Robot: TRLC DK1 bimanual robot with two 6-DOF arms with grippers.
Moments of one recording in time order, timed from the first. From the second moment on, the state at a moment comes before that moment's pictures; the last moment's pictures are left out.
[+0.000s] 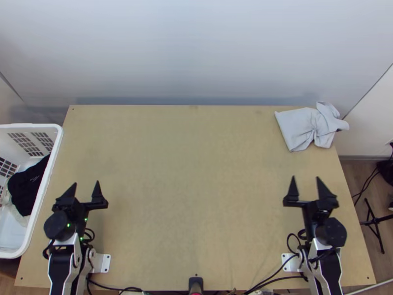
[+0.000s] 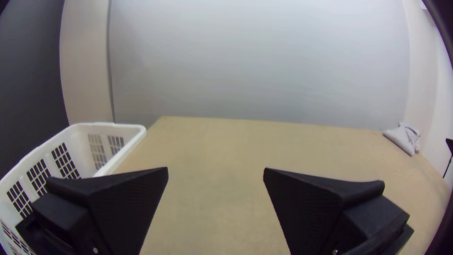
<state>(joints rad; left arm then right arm) 0.10 0.05 0.09 -0.18 -0.04 -0.02 0.08 0.00 0.02 0.02 0.12 0.00</state>
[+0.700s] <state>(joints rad) 0.10 0.68 0.82 -0.40 -0.06 0.04 0.24 0.71 0.89 -0.36 0.19 0.08</state>
